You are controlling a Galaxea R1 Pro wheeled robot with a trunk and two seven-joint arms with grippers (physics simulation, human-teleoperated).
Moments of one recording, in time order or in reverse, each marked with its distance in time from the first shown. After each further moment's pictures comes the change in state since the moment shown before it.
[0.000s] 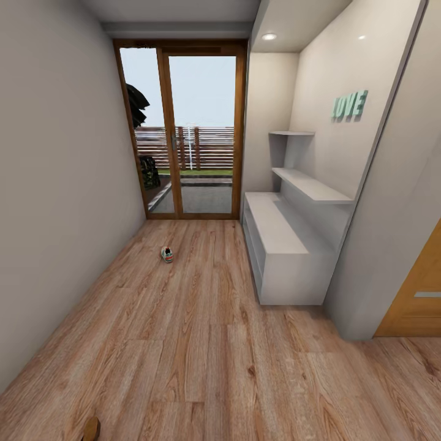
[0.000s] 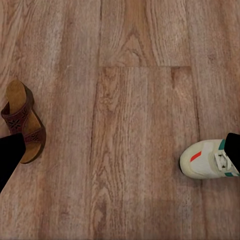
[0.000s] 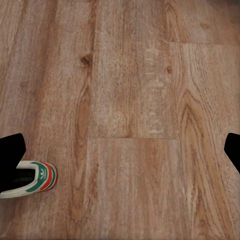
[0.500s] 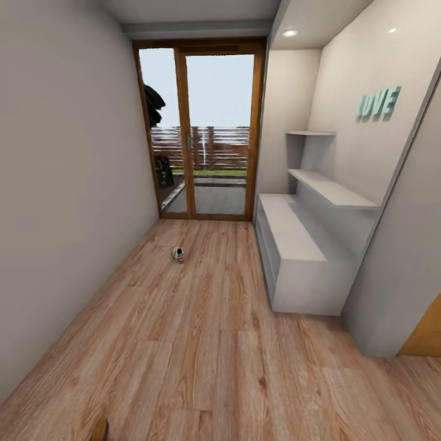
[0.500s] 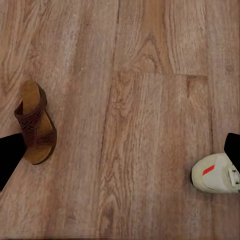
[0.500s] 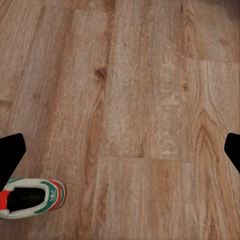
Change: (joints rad) left arm 0.001 0.000 0.000 0.000 0.000 0.000 0.000; right arm 0.000 0.000 0.000 0.000 -0.002 0.001 0.000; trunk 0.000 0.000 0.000
